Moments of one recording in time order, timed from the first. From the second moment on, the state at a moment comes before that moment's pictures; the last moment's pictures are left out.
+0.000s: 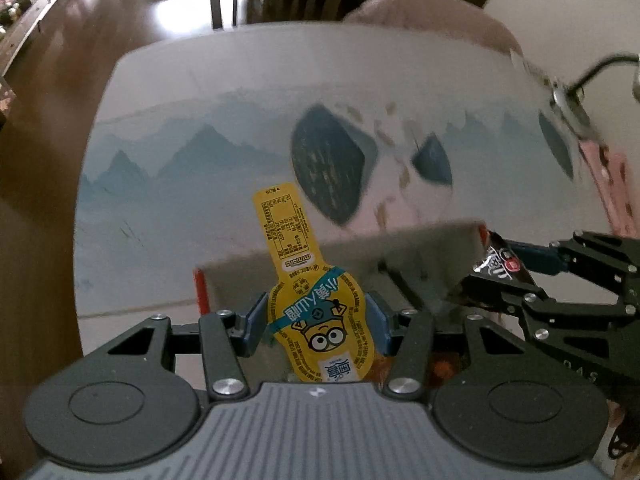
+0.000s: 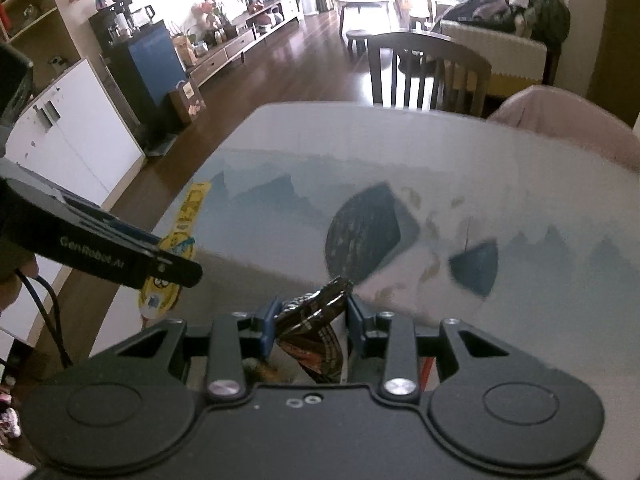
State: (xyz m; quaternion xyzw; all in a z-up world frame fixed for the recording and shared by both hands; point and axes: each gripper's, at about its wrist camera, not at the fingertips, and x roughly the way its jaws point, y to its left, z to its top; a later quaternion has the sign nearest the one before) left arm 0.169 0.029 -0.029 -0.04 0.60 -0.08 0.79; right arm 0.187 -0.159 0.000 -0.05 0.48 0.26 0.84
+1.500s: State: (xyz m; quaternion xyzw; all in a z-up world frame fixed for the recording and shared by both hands) left arm 0.077 0.007 -0.127 0.02 0.60 -0.10 0.79; right arm 0.095 -0.158 -0.076 -0.02 0.51 0.20 0.84
